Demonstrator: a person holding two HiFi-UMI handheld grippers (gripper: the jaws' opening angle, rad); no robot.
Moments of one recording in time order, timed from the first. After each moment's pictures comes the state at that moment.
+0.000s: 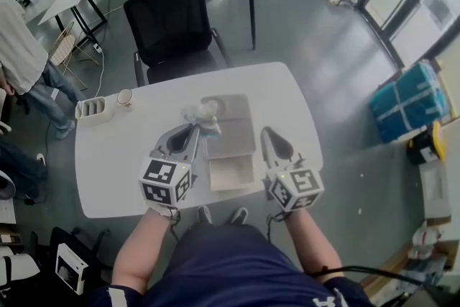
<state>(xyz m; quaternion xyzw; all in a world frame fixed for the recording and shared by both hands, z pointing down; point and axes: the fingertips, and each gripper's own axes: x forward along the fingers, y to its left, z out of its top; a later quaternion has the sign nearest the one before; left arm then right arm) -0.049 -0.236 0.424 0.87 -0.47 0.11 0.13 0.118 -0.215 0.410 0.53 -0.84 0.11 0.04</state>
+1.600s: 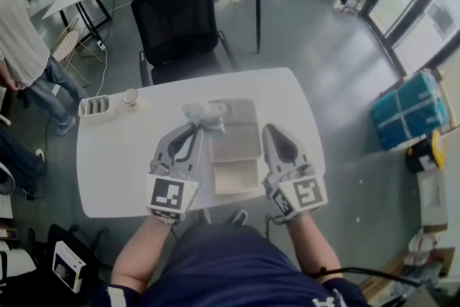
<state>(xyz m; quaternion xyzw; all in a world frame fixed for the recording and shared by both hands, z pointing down) -0.065 -0.229 0.369 0.86 -0.50 0.08 -0.01 0.082 -0.218 0.352 0.51 -0.86 0.02 0.01</state>
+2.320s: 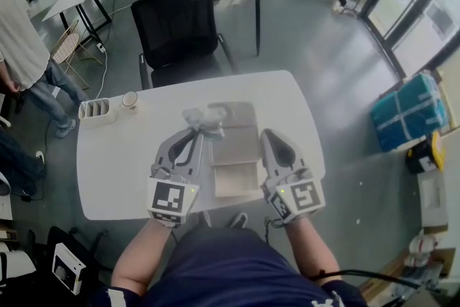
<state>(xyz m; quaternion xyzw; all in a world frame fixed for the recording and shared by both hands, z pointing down) -0.067 -0.227 0.377 0.86 -0.50 0.08 -0.01 0.077 -0.216 0.361 0.50 -0.86 0.02 0.02</state>
